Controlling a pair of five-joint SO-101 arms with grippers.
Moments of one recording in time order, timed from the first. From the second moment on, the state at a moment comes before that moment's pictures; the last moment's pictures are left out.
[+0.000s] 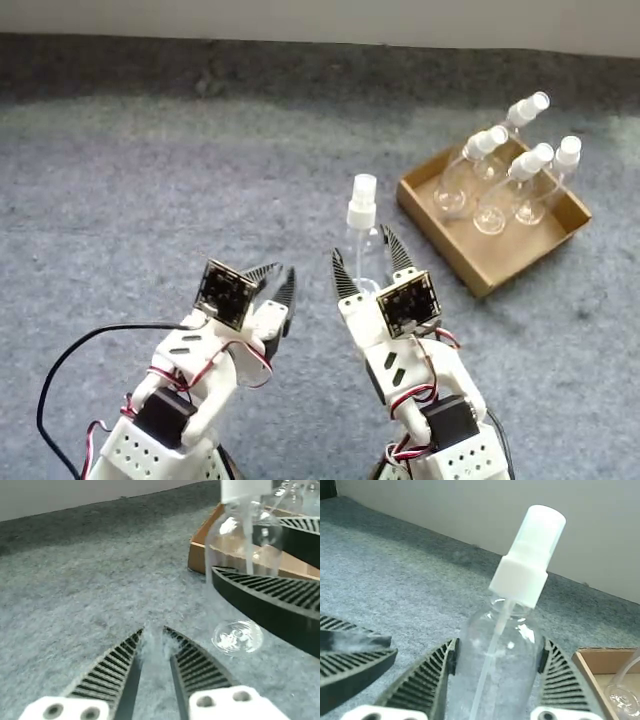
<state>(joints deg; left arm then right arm) 25.5 -104.3 95.9 38.3 8.5 -27.5 -104.7 95.5 26.3 10.0</state>
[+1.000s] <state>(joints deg) 41.9 -104.3 95.9 44.1 8.5 -32.9 -104.7 95.5 26.3 10.0</state>
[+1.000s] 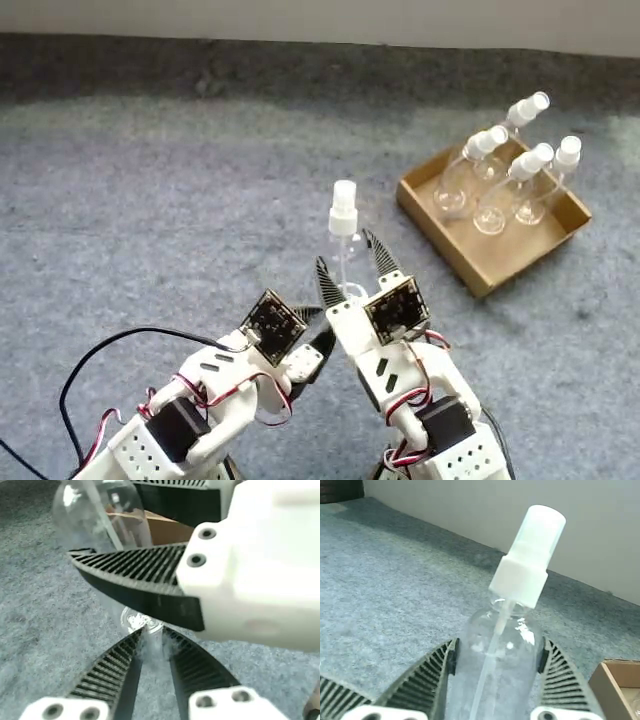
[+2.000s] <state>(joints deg) 45.5 -104.3 95.9 43.6 8.5 -35.7 -104.7 95.0 20.5 10.0</state>
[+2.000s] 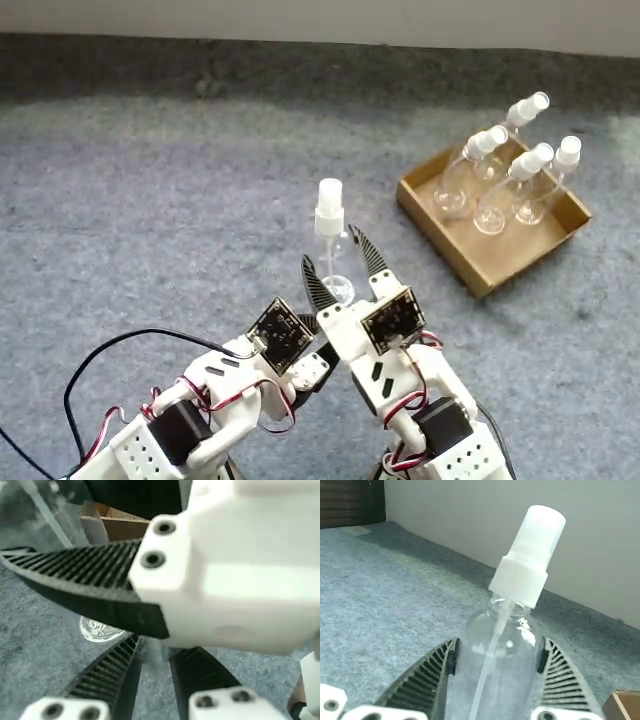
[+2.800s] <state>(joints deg) 34.9 -104.2 95.9 38.5 8.5 -42.2 -105.1 94.2 19.1 10.1</state>
